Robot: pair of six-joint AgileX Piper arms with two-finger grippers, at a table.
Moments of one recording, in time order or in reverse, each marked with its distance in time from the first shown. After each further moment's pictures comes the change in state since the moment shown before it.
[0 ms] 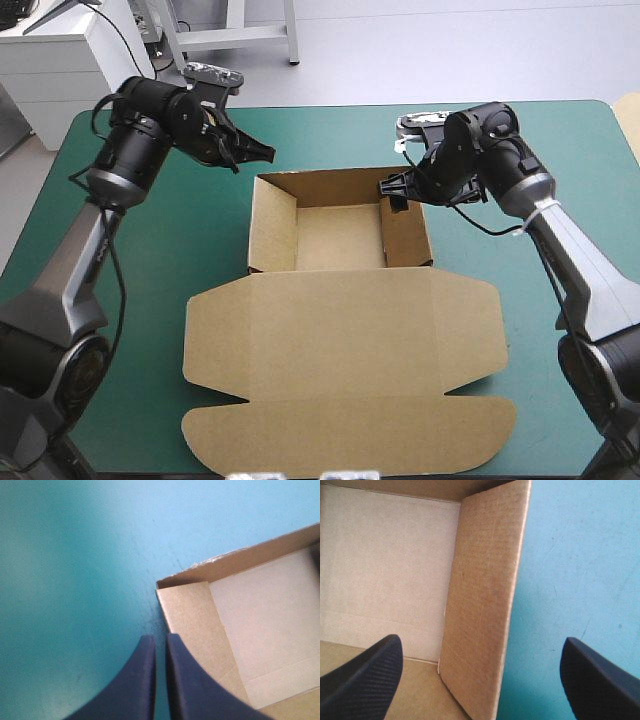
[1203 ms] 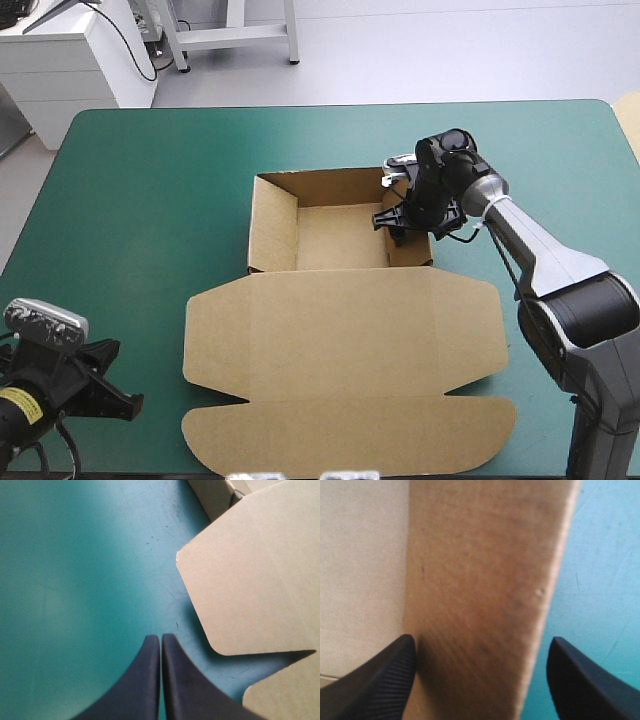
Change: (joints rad) left arm 0.000 -1.291 1.211 0.056 -0.130 0.053; right arm 0.000 0.197 0.053 -0.018 -0.015 -0.029
